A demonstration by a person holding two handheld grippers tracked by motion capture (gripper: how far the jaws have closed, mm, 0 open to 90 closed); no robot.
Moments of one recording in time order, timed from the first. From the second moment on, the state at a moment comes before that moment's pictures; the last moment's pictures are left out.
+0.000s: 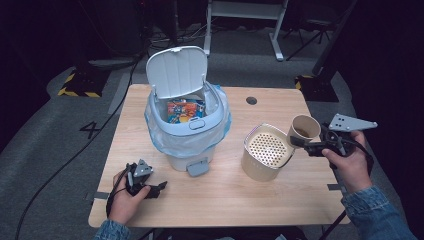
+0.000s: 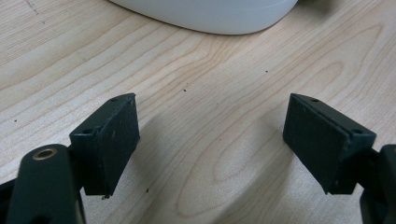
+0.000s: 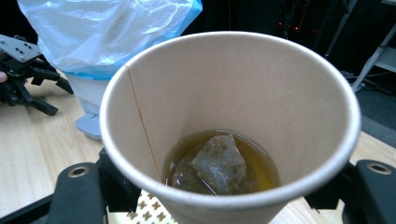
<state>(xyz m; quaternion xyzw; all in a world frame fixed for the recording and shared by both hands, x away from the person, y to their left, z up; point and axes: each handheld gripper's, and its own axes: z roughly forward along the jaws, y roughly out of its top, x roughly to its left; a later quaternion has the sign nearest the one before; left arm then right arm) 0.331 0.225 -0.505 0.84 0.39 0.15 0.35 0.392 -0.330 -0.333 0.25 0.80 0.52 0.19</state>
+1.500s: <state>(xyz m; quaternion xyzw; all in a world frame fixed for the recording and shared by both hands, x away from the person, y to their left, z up) 0.331 0.225 -0.505 0.84 0.39 0.15 0.35 0.410 -0.289 -0.344 -0.01 0.86 0.22 0.46</state>
